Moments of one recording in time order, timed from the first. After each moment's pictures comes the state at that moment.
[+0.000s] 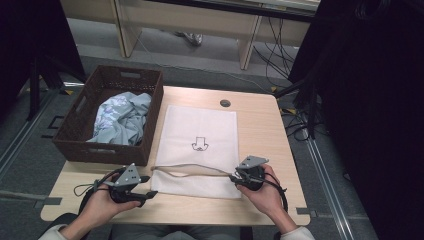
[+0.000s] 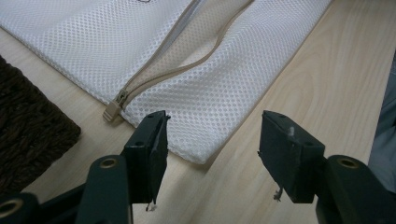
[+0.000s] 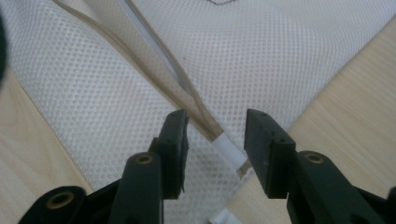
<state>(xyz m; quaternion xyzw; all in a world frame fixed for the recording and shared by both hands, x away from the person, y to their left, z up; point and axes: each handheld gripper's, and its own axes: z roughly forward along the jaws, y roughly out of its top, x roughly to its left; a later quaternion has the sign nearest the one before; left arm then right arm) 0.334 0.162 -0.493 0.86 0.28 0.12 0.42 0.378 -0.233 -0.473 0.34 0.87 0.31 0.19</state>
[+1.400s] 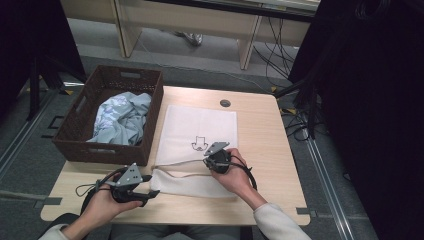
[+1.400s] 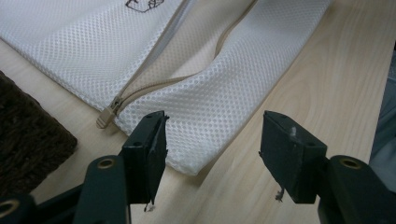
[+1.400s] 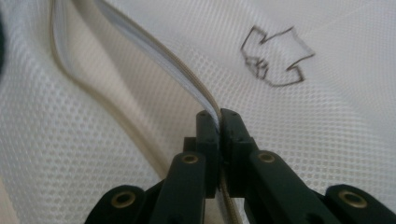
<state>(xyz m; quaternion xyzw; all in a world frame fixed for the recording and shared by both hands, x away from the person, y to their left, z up) 0.333 0.158 -0.490 0.85 0.27 0.13 0.43 0.425 -0.146 -0.471 0.28 0.90 0.28 0.19</state>
